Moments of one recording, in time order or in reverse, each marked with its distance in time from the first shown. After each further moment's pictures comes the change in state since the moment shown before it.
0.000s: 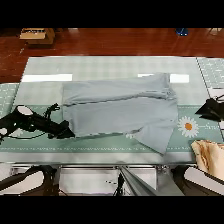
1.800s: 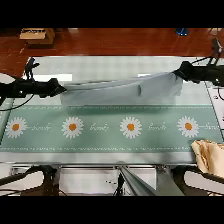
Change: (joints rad) left arm 0.010 -0.102 0.495 -0.195 0.232 0.022; right arm 0.417 -0.145 0.153 0.393 -0.687 -0.002
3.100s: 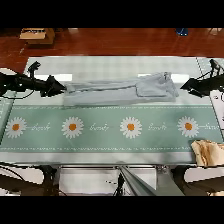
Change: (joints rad) left arm 0.103 -0.299 0.253 -0.007 -0.264 -0.006; right arm -0.211 -0.270 0.126 -0.257 0.198 0.004
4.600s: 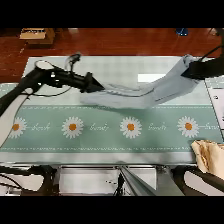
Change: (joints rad) left arm -0.499 0.059 0.000 -0.349 0.013 0.104; right arm 0.230 0.474 0.078 -0.083 0.307 0.021
